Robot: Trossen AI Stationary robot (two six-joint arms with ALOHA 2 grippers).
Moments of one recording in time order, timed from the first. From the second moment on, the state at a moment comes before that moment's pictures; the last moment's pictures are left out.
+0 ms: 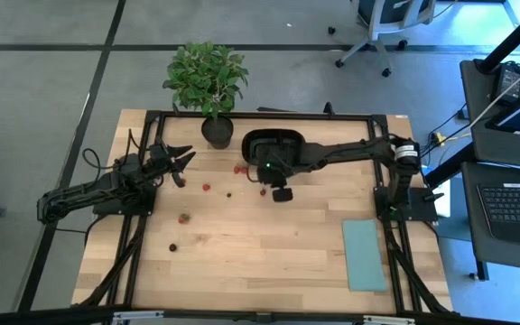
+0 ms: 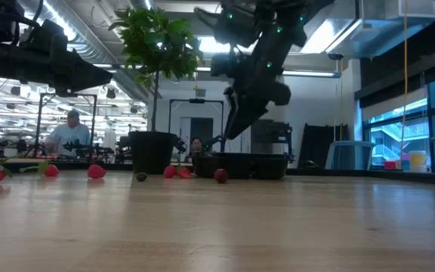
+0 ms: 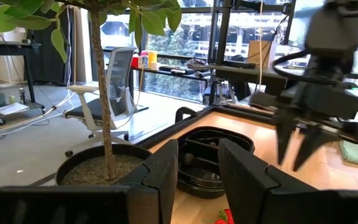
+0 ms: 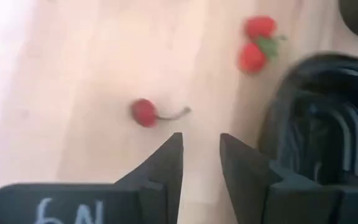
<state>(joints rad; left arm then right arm) 0.33 0.00 0.01 0.05 -0.24 -0.08 -0.11 1.89 1.38 -0.56 0.04 -0.39</state>
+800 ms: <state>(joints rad) 0.33 0.00 0.01 0.05 -0.24 -0.08 -0.06 1.94 1.38 -0.50 -0.02 -0.41</state>
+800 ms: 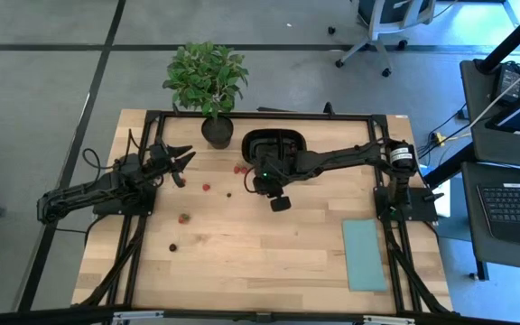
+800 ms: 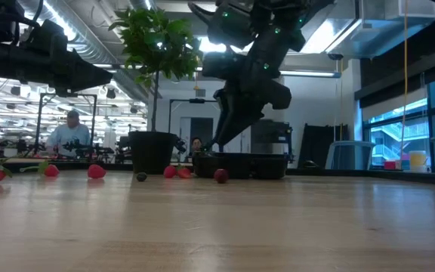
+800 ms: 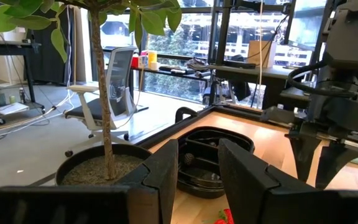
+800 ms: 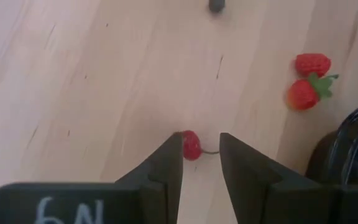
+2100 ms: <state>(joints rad) 0.33 0.00 0.01 0.05 -0.24 -0.08 -0.06 1.94 1.20 -0.22 -0.06 -0.54</state>
